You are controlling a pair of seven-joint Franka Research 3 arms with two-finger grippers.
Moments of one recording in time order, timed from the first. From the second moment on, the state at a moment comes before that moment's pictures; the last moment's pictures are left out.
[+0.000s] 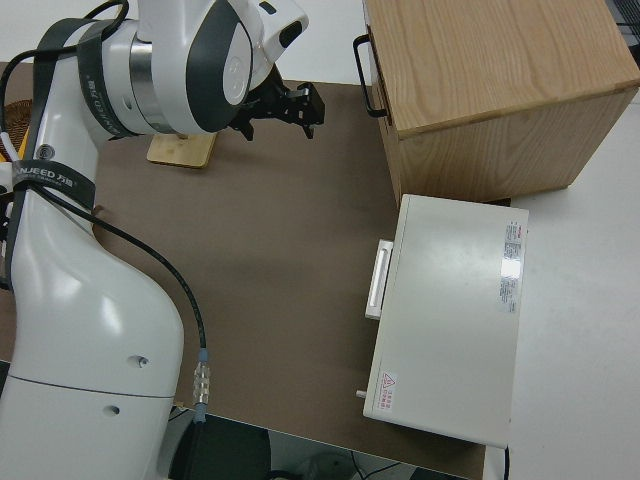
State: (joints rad) left arm 0.37 -0.07 -0.70 -2.18 -0.11 1.80 -0.02; right arm 0.13 0.08 -0.10 -1.47 -0.02 1.62 -0.06
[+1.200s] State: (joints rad) left arm 0.37 -0.07 -0.70 -2.16 -0.10 1.77 0.00; right arm 0.13 0.08 -0.10 -1.47 -0.02 1.62 -0.06
